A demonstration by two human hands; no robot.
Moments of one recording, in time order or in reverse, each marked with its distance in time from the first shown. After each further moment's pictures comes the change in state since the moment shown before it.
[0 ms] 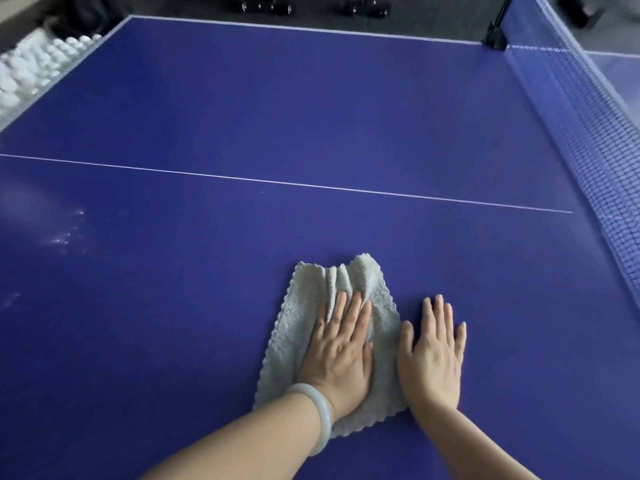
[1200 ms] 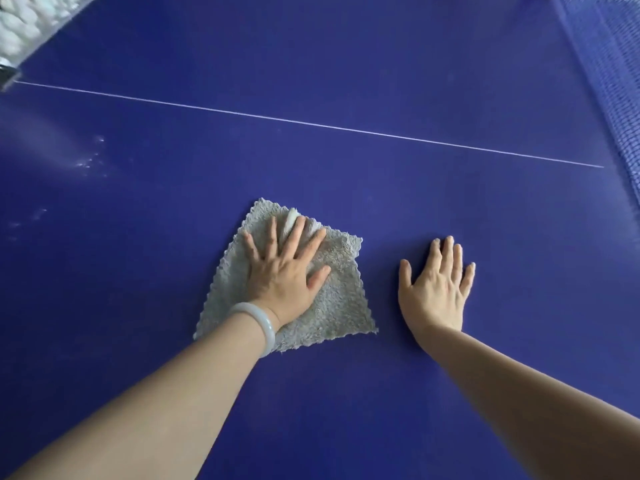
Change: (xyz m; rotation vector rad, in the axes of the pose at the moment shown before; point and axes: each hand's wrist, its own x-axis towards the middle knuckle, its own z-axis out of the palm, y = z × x) left_hand -0.026 -0.078 -0.019 0.194 -0.109 -0.240; right_hand -0.001 0.005 0.007 -0.074 -0.034 -0.064
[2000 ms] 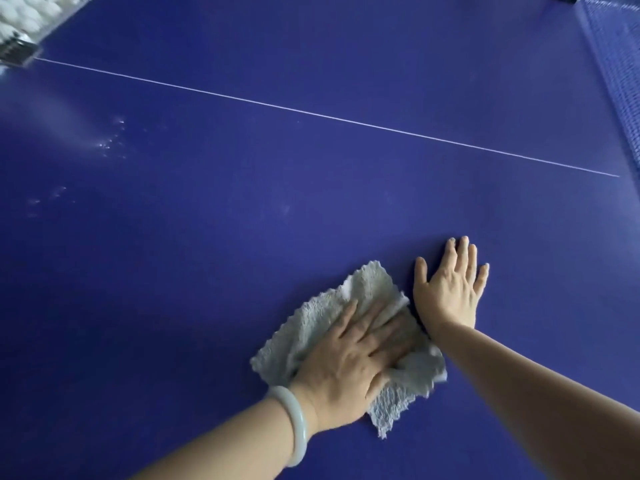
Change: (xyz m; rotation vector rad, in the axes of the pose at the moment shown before) left_hand -0.103 0.069 0.016 -0.119 0.067 0.580; right_hand 0.002 -0.002 -0.003 -0.009 -0.018 0.006
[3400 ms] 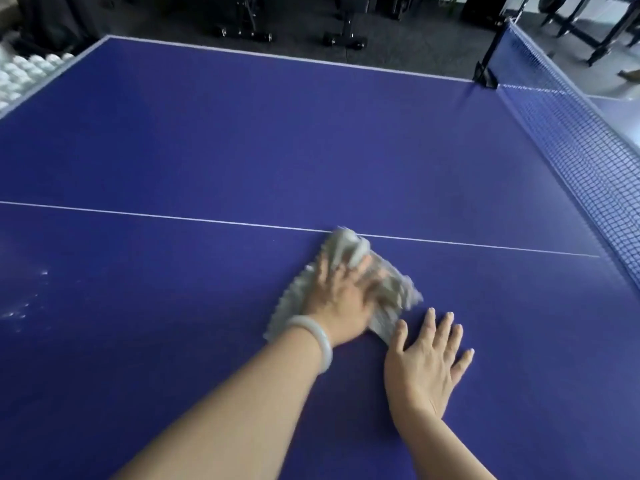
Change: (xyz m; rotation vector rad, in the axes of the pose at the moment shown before) left_hand 0.222 -0.212 -0.064 0.107 0.030 -0.151; right_hand 0.069 -0.119 0.020 0.093 0.072 0.385
